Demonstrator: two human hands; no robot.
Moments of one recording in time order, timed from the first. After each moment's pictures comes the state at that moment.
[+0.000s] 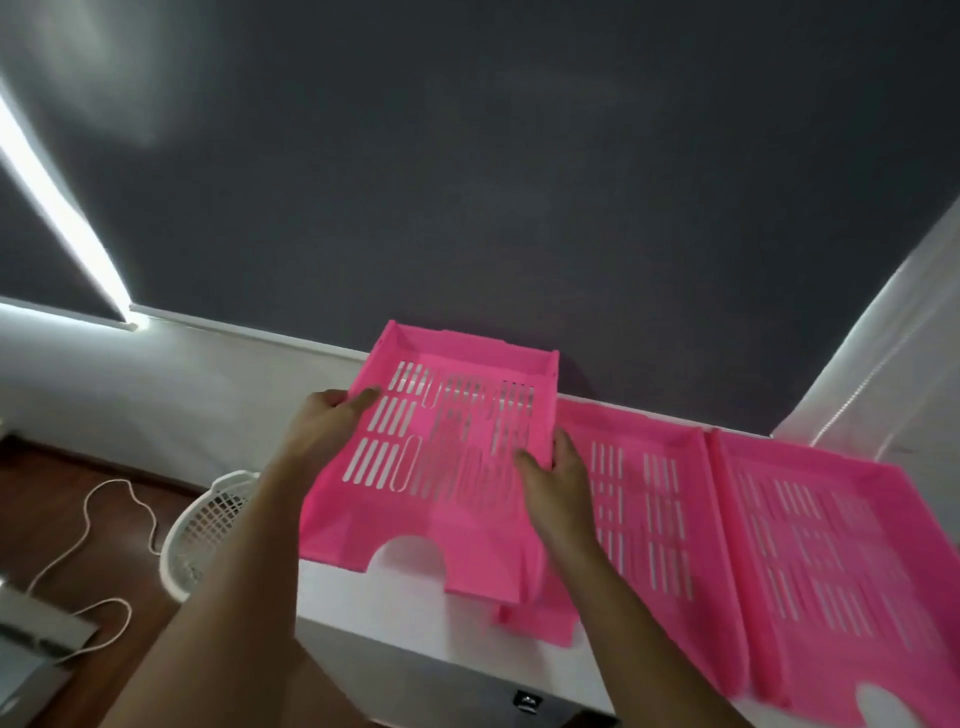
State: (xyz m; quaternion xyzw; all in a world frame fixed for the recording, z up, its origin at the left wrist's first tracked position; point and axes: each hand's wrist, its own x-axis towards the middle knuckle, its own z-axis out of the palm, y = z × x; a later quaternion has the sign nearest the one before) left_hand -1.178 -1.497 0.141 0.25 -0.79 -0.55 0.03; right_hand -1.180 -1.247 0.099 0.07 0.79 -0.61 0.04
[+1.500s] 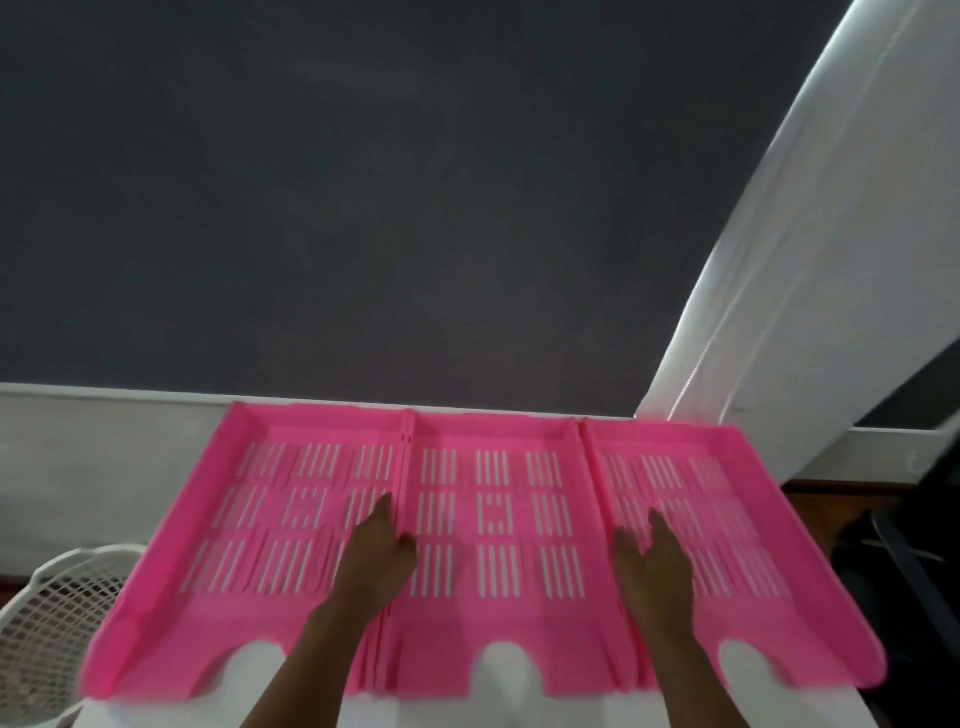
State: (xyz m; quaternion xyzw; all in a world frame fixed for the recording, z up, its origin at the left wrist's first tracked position) left_hand -1.203 -1.317 0.019 0.08 -0.89 -0.43 -0.10; right_hand -1.166 -1.026 0.037 0.28 0.87 -0.41 -0.10
